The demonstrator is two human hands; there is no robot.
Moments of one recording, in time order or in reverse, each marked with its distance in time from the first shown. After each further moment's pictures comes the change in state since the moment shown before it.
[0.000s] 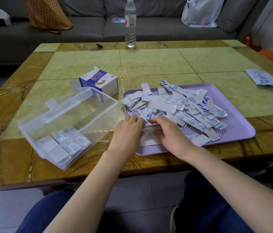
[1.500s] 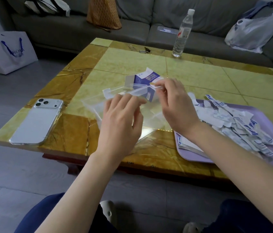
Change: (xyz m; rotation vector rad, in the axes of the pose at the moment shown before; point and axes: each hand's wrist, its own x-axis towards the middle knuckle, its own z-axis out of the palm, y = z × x) left_hand -0.096 -0.083 -0.087 -0.209 0.715 -0.156; right_hand 0.073 -0.146 0.030 -0.105 0.346 -0.436
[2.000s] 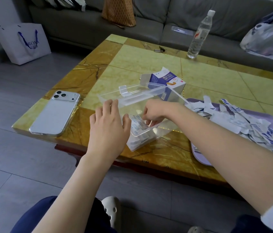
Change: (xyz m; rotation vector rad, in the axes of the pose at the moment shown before) left_hand -0.023 -0.045 -0.023 0.278 -0.375 -0.483; right_hand 0.045 -0.032 0.073 -0.151 -1.053 0.416
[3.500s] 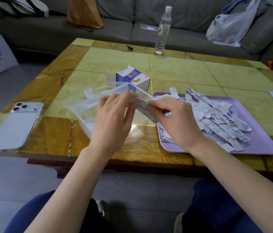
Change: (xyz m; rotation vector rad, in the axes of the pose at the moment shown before) left_hand 0.005 0.079 0.015 -0.334 0.312 0.580; right_hand -0.125 0.090 0.023 0.360 1.001 -0.471
